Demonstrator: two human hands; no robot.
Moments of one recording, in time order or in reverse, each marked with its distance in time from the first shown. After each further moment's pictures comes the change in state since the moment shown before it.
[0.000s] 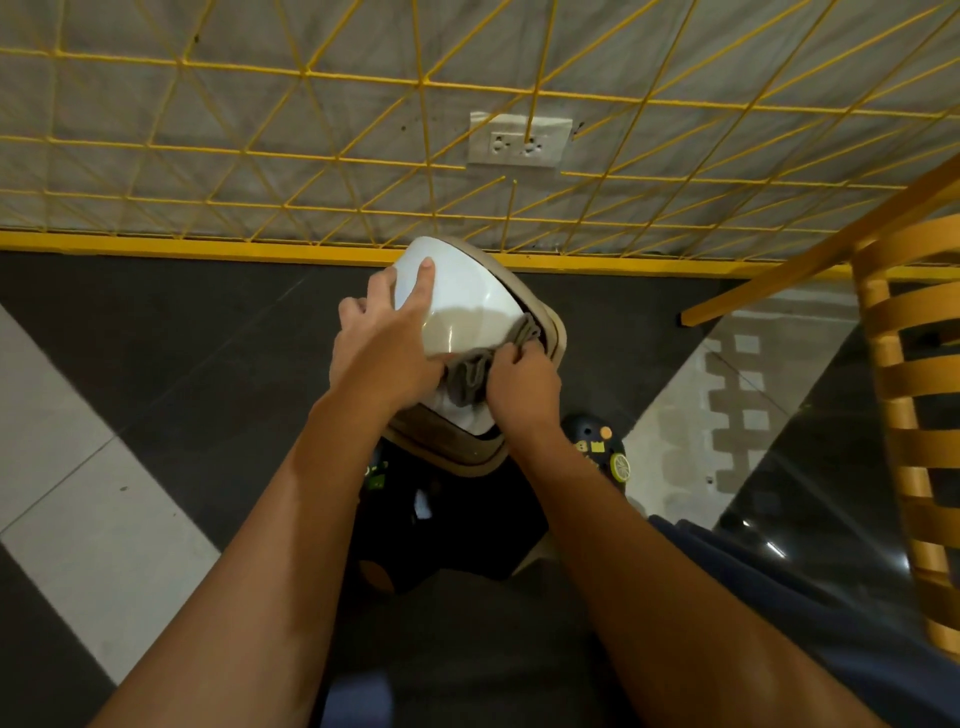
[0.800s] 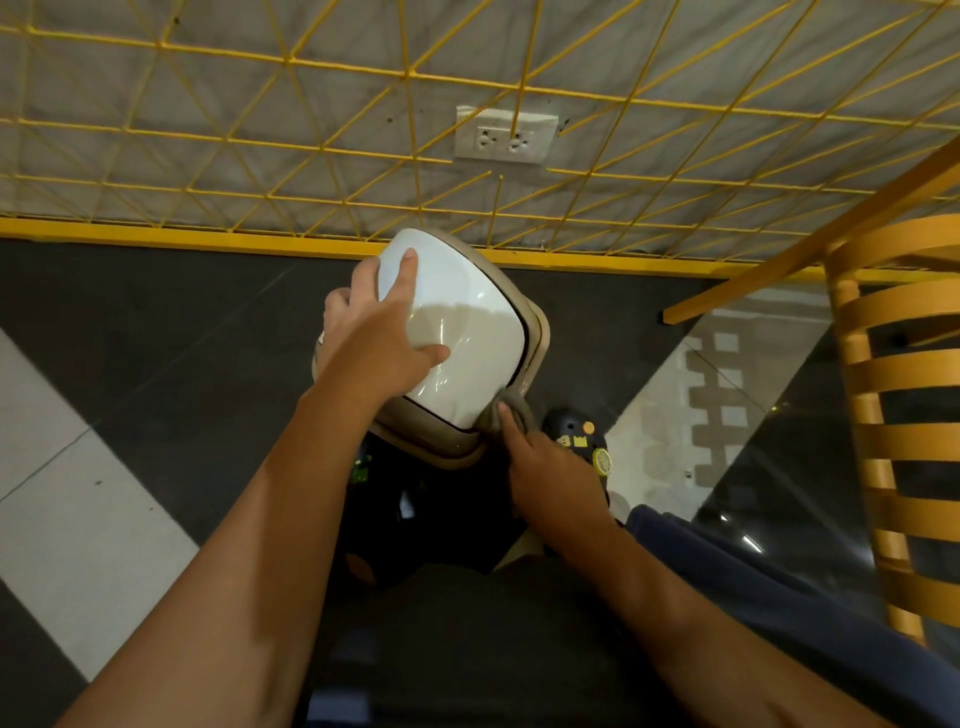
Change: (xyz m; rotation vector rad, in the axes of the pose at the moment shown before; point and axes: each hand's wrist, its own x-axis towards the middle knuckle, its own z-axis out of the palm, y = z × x) left_hand 0.002 0.003 0.005 -0.071 0.007 -0.040; right_hand -0.022 0.103 -0.025 -0.890 -0.188 -0.479
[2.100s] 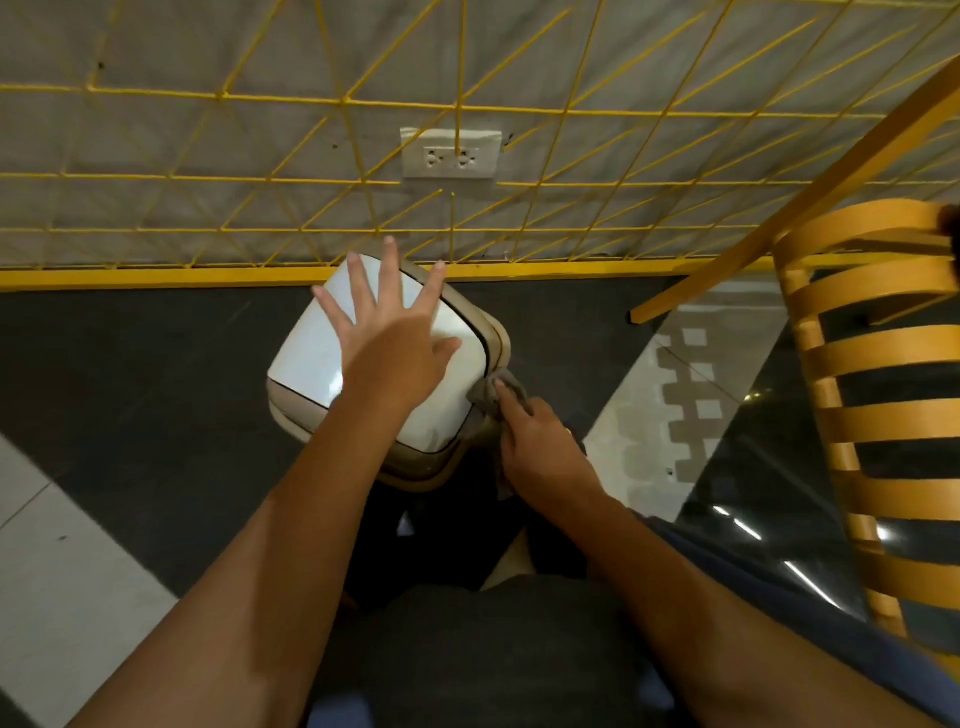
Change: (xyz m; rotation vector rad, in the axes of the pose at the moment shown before) left_hand 0.019 0.043 0.027 0.256 0.175 0.216; right_hand 0.017 0.017 -0.031 0.316 -0.001 0.140
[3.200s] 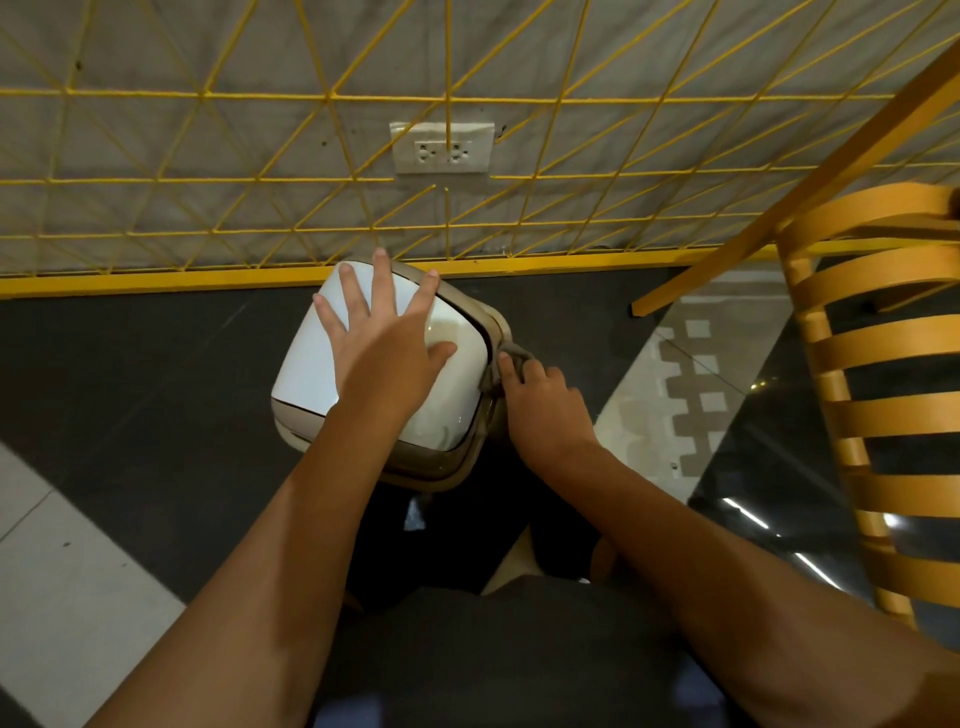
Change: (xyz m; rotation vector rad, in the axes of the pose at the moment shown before) left_hand 0.001 0.000 0.005 0.014 -0.017 -0.019; right_hand 0.029 -0.004 -0.016 -0.414 0.005 0.009
